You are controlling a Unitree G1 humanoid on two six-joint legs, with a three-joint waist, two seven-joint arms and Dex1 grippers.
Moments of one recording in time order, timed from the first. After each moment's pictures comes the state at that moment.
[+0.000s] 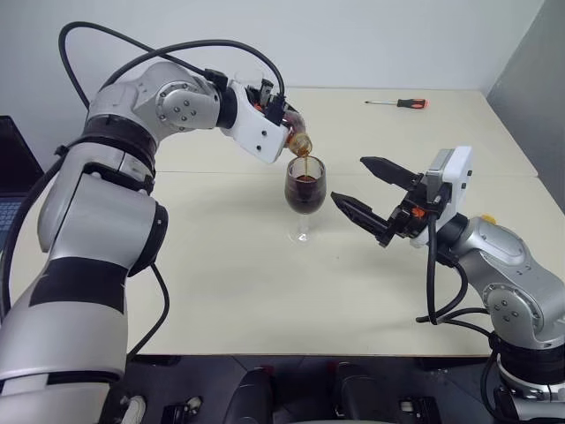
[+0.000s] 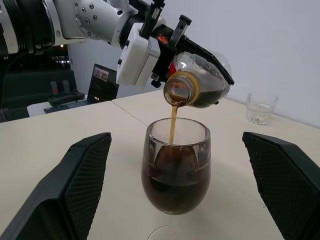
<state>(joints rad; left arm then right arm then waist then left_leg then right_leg) -1.58 0.58 -0.50 1.34 0.64 -1.08 -0.63 -0.37 -0.51 -0.06 -0.58 0.68 0.59 0.52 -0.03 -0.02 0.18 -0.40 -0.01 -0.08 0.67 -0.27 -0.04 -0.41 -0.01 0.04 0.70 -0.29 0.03</state>
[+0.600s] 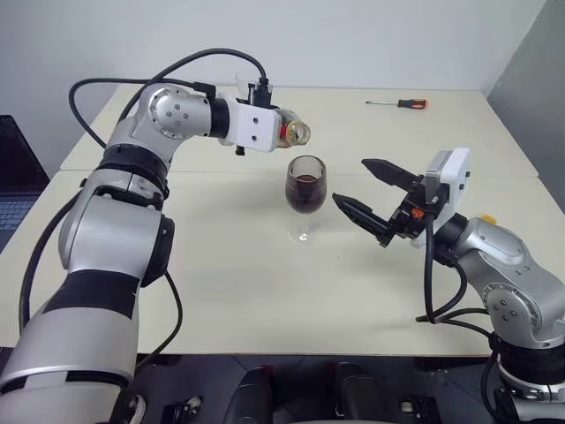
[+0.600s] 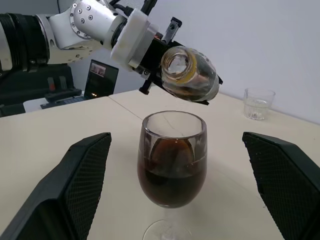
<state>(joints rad) -1.47 0.53 -0.26 1.34 0.33 -0.90 -0.97 -0.37 -0.51 -0.06 -0.57 0.66 0.59 0.53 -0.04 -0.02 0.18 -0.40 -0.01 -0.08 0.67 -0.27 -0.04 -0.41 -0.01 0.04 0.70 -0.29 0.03</state>
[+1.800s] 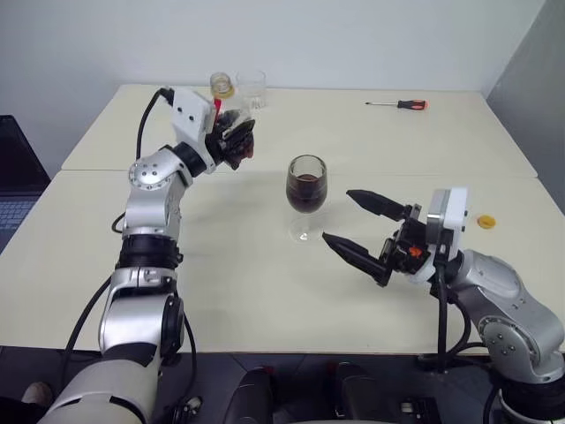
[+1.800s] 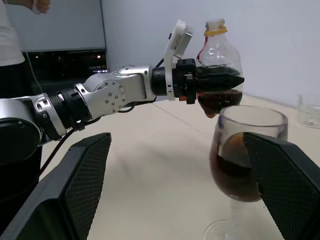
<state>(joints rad) -0.85 0.43 0.17 0.47 -0.18 0.08 -0.67 -0.16 -0.48 -0.01 -0.67 0.69 0.46 0.66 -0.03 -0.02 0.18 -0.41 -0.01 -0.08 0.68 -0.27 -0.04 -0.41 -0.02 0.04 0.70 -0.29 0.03</state>
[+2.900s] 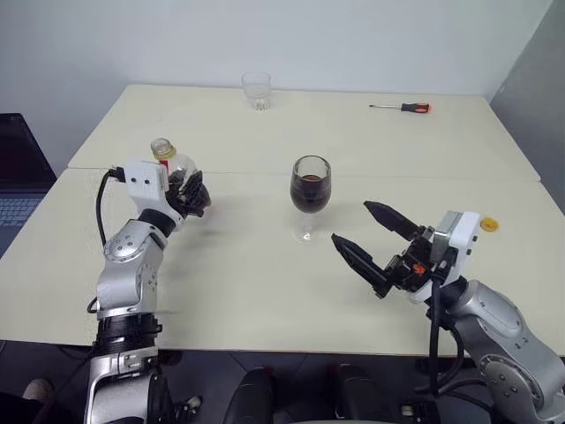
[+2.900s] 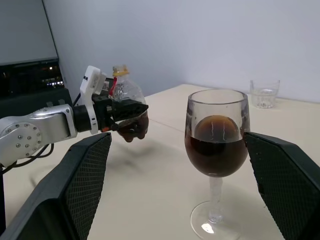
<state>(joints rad) -0.46 0.42 0.28 0.18 -0.28 0.23 -0.40 -0.01 -0.42 0.00 -0.80 0.66 0.47 0.41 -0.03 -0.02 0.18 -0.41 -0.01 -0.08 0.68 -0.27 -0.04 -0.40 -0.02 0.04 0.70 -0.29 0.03</state>
